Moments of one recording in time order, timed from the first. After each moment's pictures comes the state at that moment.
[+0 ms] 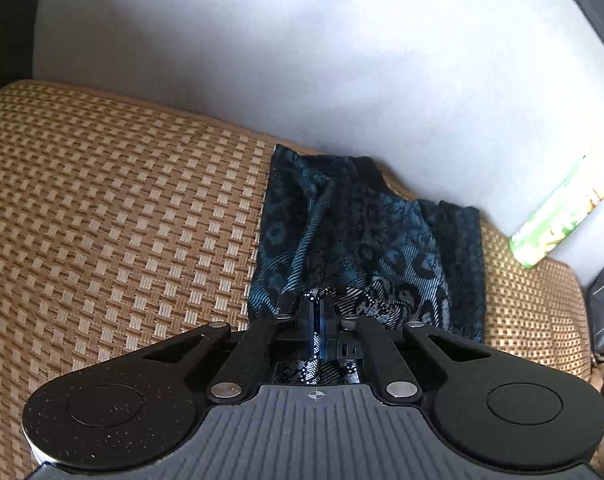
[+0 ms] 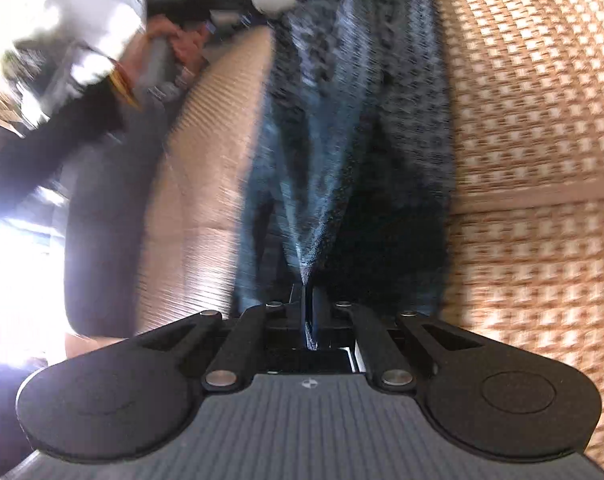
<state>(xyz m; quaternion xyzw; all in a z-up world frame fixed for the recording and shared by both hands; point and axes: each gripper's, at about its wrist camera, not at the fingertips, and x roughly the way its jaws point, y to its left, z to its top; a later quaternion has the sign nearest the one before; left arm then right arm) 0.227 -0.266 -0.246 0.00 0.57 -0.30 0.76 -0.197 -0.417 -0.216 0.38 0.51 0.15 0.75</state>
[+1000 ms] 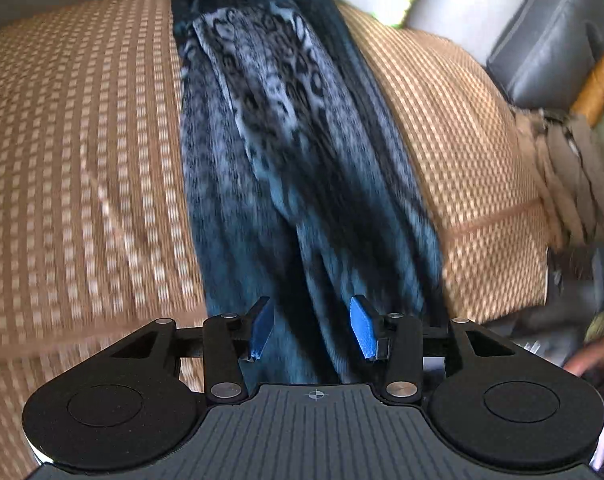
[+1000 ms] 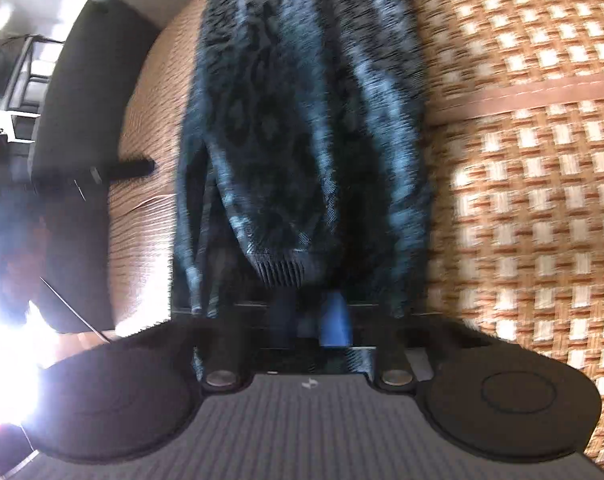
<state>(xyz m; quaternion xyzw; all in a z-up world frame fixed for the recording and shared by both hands) 0.011 -0.119 -0.218 0.15 0.59 -0.46 0.64 -0.192 -0.412 -0.274 0.38 0.59 0.12 0.70</state>
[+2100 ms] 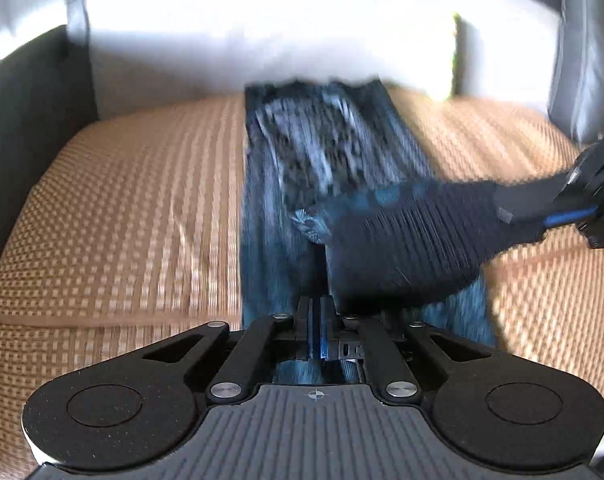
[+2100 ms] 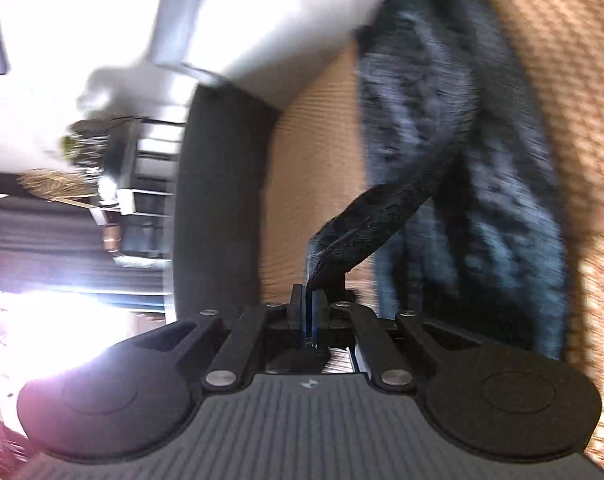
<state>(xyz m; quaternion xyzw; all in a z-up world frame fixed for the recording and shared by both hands) -0.090 -0.111 -0.207 0.20 0.46 -0.35 0.79 -0.166 -0.422 -0.181 0.48 0.50 0.17 0.70</state>
